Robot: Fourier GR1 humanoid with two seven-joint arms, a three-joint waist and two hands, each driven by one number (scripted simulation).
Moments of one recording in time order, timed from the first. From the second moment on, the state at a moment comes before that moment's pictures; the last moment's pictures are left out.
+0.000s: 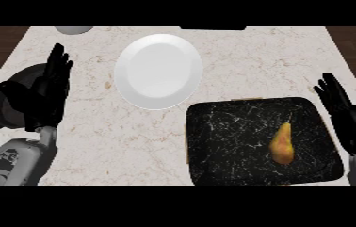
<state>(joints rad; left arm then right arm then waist) -0.28 0.45 -0.19 -1.52 0.25 0.46 0.14 -0.08 -0.51 0.00 -1.35 -0.31 0.03 -0.21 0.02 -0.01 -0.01</state>
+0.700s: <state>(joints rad) -0.08 0.45 -0.23 -1.44 0.28 0.25 -0.06 -0.15 -0.23 0.08 -1.55 0.03 -0.65 -0.11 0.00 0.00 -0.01</state>
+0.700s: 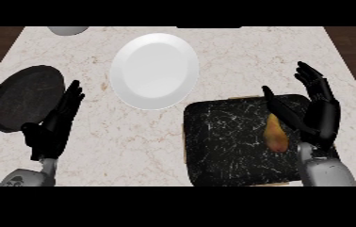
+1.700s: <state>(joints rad) -0.06 0.42 -0.18 -1.32 0.27 0.14 -0.18 0.32 -0.14 0.30 -1.96 0.86 -0.63 0.50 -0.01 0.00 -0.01</state>
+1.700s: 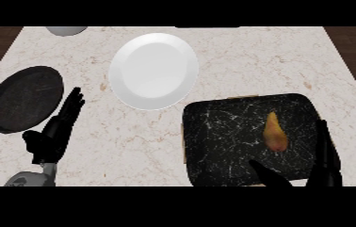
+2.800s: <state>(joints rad) -0.08 0.36 -0.11 -1.30 0.20 0.09 -0.16 0.15 -0.11 0.23 -2.09 0.94 -0.01 1.01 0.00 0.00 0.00</state>
